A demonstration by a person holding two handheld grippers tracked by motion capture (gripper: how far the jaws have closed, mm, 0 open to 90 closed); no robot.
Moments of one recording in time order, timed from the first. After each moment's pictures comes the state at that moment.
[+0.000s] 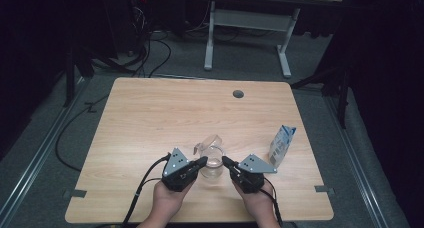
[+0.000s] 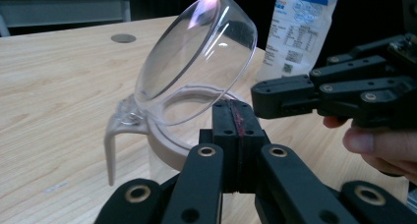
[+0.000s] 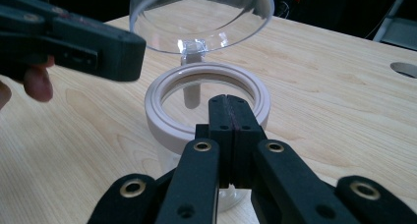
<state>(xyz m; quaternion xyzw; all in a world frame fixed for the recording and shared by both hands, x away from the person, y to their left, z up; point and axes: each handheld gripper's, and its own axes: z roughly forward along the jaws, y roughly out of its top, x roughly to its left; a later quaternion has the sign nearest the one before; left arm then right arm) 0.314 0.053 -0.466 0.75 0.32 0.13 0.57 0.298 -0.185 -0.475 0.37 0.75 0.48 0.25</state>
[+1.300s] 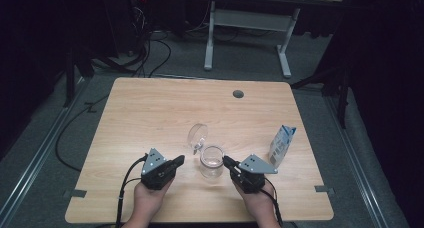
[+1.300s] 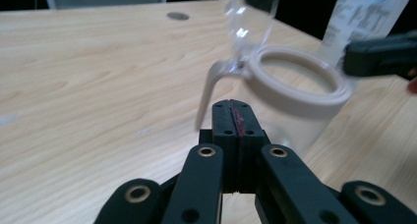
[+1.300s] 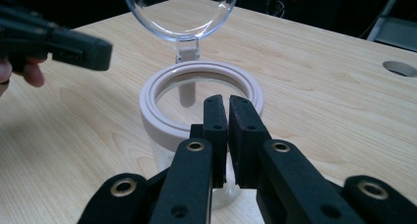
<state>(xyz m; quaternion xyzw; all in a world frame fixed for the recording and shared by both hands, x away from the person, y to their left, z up) 0.323 0.112 -0.494 0.75 0.37 0.16 0.53 0.297 -0.187 -0.475 0.38 0.75 0.48 0.25</state>
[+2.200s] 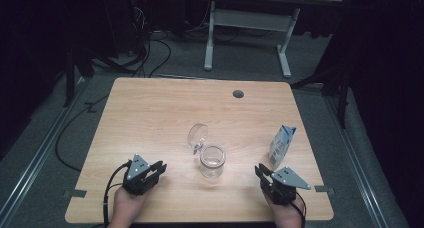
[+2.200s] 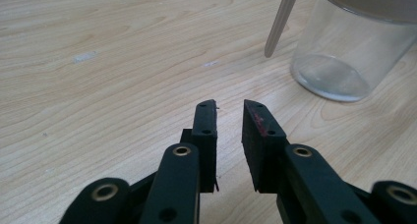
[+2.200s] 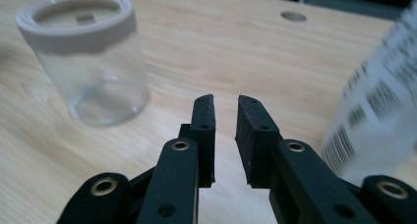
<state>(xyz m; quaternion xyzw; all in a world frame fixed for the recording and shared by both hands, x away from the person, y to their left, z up) 0.320 0.155 -0.517 0.78 0.38 0.19 0.47 0.262 -0.266 -0.494 0.46 0.72 0.42 0.30</state>
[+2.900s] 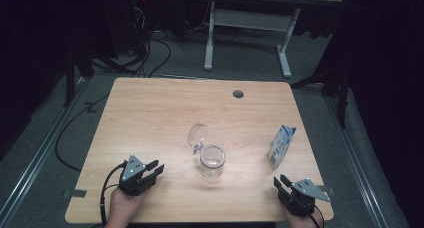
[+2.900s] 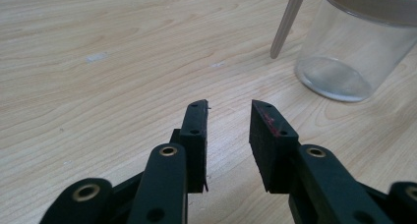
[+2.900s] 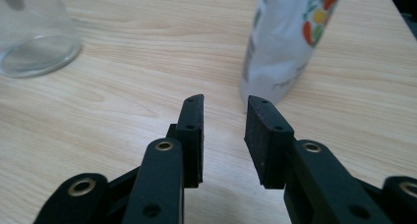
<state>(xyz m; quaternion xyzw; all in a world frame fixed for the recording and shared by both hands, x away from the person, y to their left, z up) 0.320 0.166 -0.517 0.77 0.38 0.18 0.48 0.237 -0.315 -0.516 0.53 0.69 0.38 0.31</state>
